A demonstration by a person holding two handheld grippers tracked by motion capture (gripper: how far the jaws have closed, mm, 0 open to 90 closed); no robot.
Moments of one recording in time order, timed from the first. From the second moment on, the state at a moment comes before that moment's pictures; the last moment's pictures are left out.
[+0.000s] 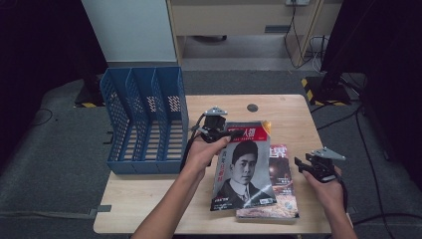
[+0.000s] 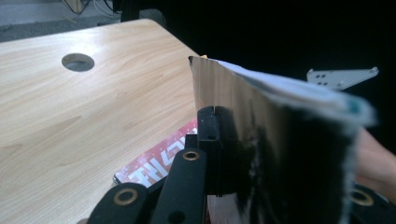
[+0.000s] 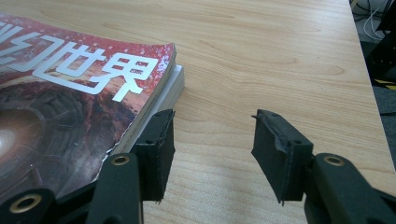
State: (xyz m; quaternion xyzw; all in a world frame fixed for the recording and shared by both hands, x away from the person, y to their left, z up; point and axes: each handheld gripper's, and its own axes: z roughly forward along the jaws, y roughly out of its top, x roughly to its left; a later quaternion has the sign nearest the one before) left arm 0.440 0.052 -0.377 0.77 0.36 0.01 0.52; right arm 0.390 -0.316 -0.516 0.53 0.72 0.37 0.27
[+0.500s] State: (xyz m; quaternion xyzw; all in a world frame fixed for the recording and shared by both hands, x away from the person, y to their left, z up) left arm 0.439 0.074 -0.341 0.76 0.35 0.05 0.55; right arm 0.391 -0.318 -0.517 0.53 0.72 0.36 0.26
